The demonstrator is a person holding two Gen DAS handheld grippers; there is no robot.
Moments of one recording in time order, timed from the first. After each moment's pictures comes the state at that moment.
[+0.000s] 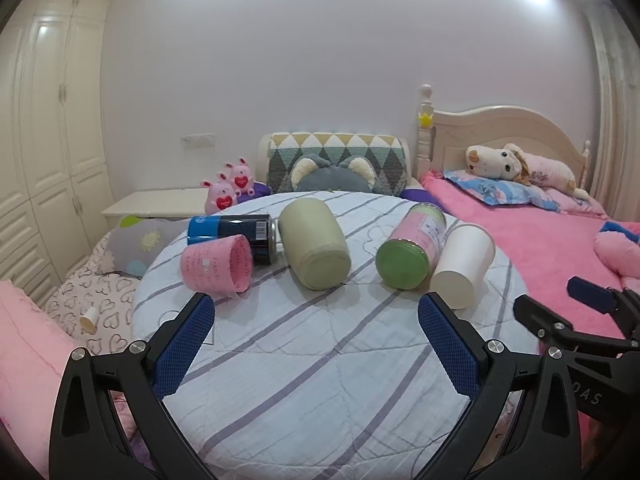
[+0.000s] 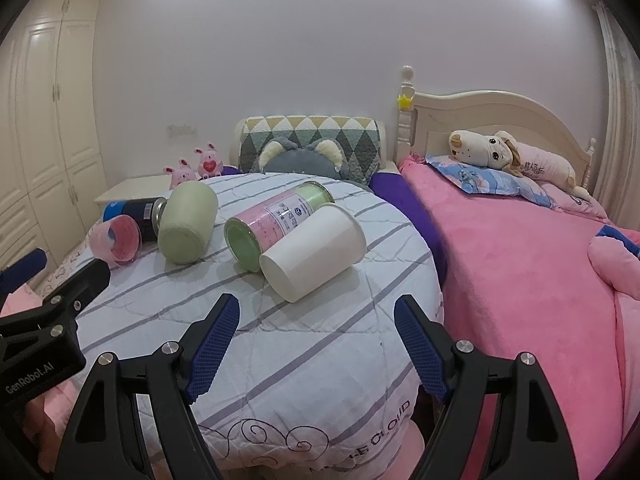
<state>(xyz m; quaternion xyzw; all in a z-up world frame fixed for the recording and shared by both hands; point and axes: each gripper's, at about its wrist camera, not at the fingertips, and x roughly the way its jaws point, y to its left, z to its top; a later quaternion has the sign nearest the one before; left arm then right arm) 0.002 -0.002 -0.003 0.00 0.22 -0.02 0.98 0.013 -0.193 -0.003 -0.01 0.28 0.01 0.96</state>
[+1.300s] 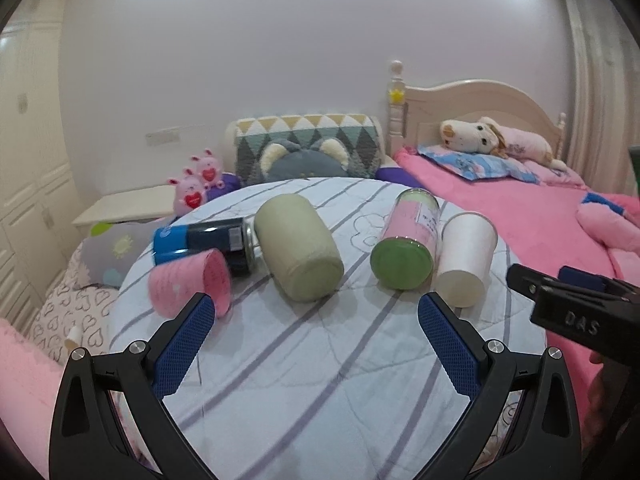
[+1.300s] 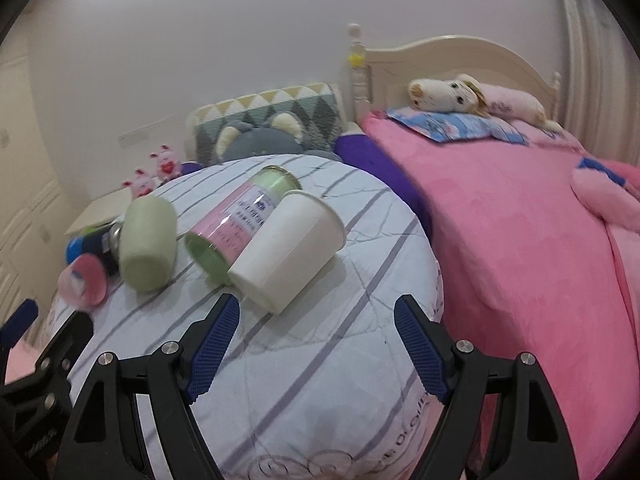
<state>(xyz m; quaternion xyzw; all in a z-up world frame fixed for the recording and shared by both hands) 0.055 0.008 0.003 0.04 0.26 -0.09 0.96 0.061 -0.202 -0.006 0.10 0.33 -0.07 0.94</state>
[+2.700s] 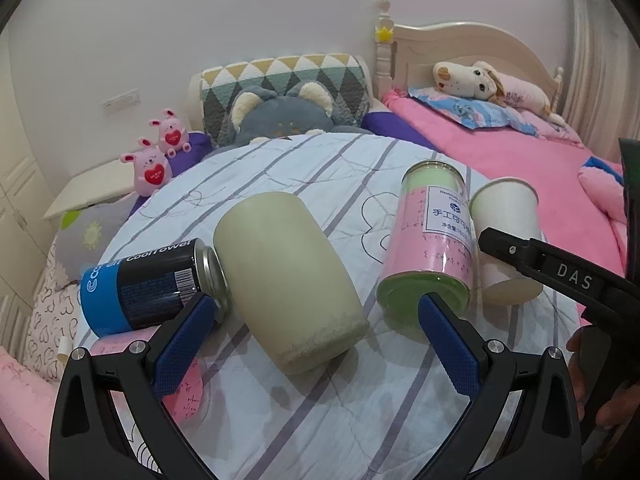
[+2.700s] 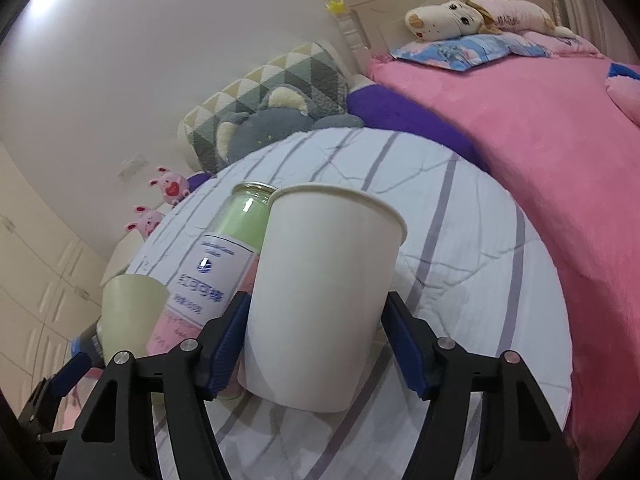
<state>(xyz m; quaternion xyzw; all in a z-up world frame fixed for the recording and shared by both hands) 0.170 -0.009 -0.006 0.07 0.37 -0.12 0.92 0.157 -0.212 -0.035 0.24 0.36 -0.02 0.90</state>
